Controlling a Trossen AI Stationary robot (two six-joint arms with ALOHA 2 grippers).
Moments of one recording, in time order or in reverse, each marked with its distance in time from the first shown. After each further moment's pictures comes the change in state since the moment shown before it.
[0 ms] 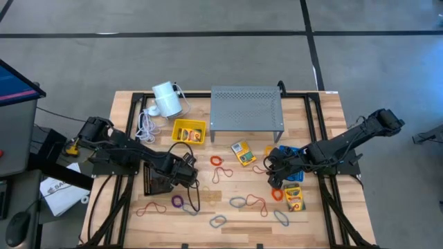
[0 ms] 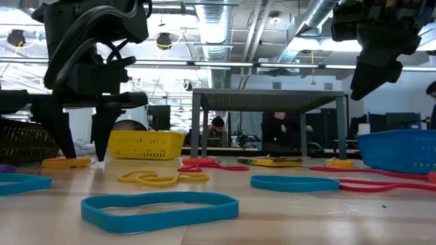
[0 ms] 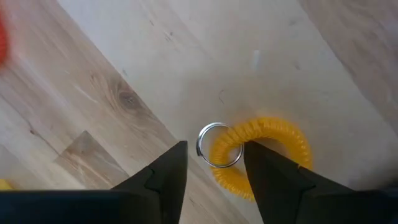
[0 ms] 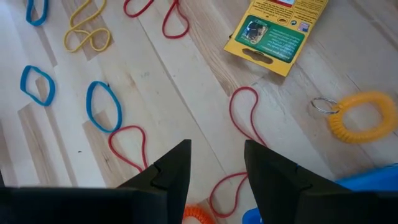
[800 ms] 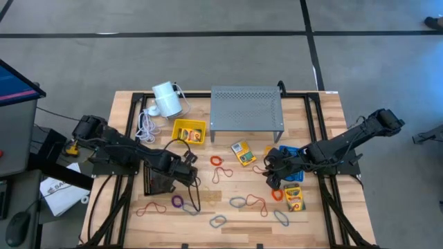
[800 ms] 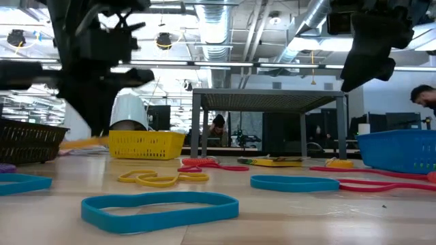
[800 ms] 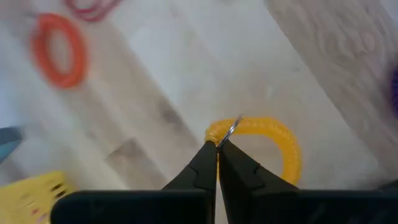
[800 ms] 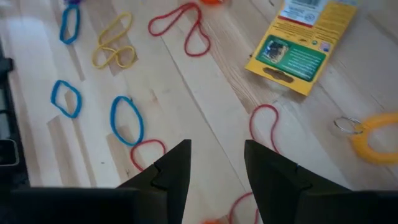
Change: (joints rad) left arm -0.013 -0.104 0.061 -0.048 -0.036 -0.051; right arm -0.001 0.000 0.000 0.098 0.000 -0.024
